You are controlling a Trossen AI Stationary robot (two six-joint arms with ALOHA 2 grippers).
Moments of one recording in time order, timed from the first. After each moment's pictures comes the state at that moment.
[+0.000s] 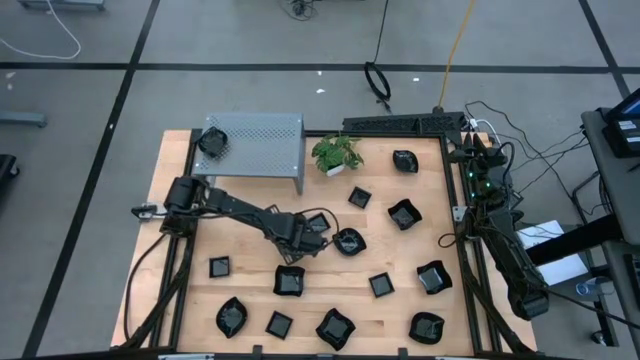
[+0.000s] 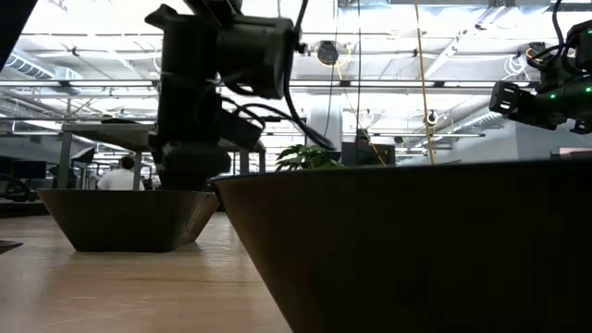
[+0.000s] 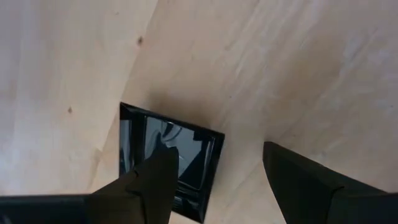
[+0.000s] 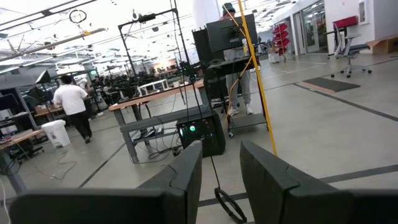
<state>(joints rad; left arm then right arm) -0.17 2.02 1.35 -1.11 -0.24 -0.74 -1.24 0.01 0.01 0.13 0.29 0.22</state>
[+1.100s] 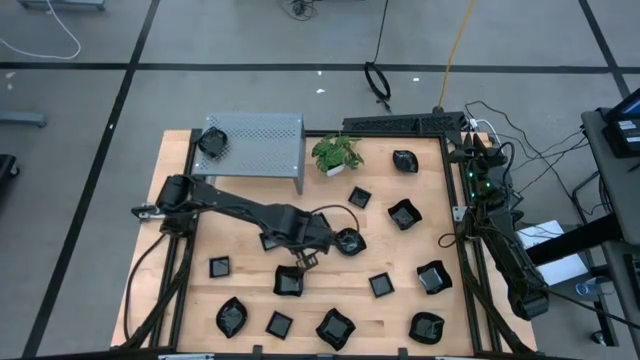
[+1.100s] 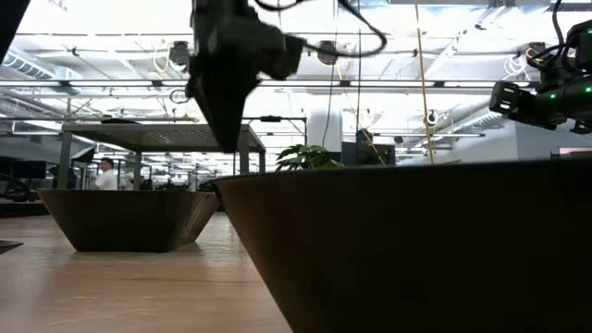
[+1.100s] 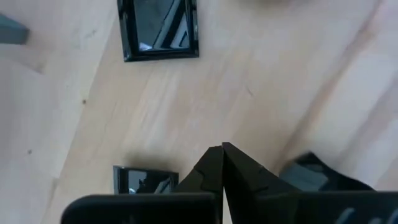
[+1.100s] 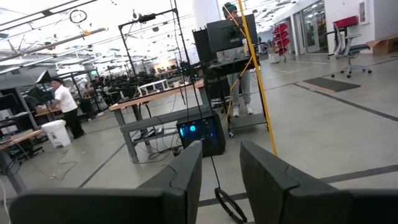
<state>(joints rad) -0.20 1.94 1.60 -1.14 -0.09 -0.66 -1.24 0.01 0.01 0.13 0.29 0.22</state>
